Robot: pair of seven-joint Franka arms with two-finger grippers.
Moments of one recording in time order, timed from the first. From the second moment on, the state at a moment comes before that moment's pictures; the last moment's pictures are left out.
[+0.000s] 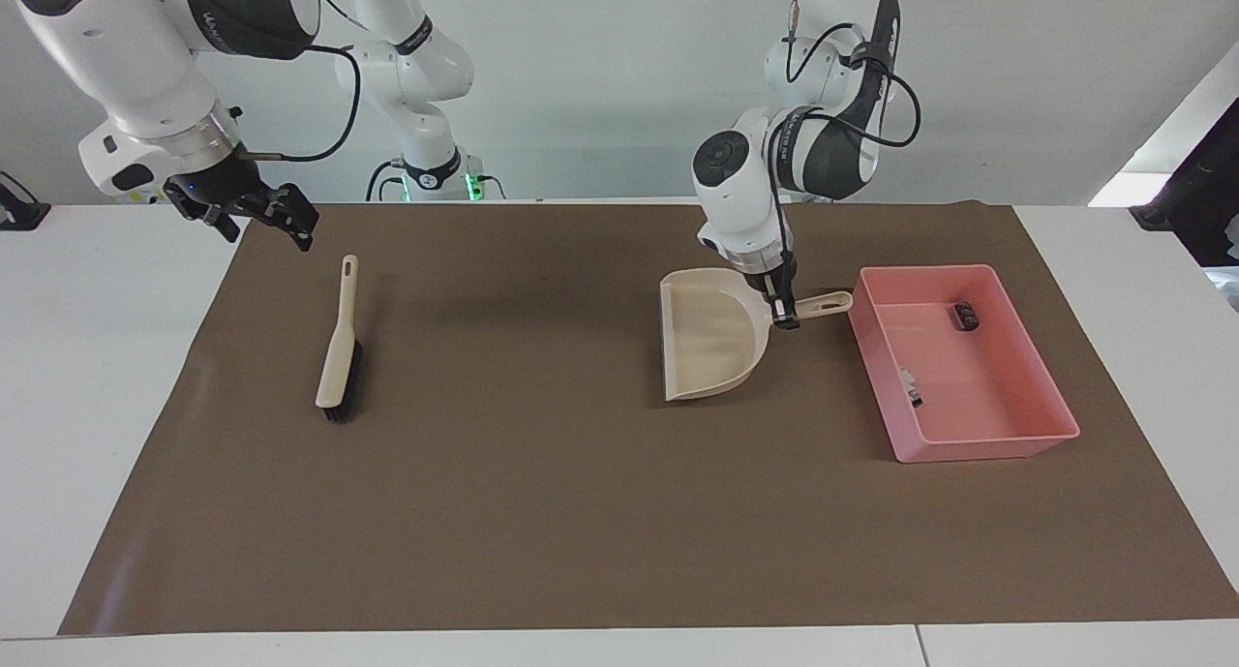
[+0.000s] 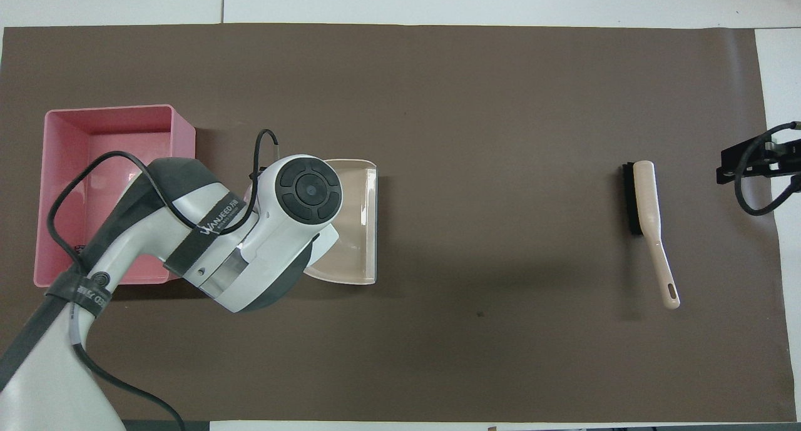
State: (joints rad) left arm -0.56 0.14 -0.06 -1.94 0.43 1.85 0.90; right arm 0.01 0.01 -0.09 -1.60 -0.03 1.51 0.08
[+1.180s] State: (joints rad) left arm -0.64 0.30 -0.06 -1.85 0.42 1.92 0.78; right arm 0.04 0.01 -0.11 -1.60 -0.03 1.59 0.08
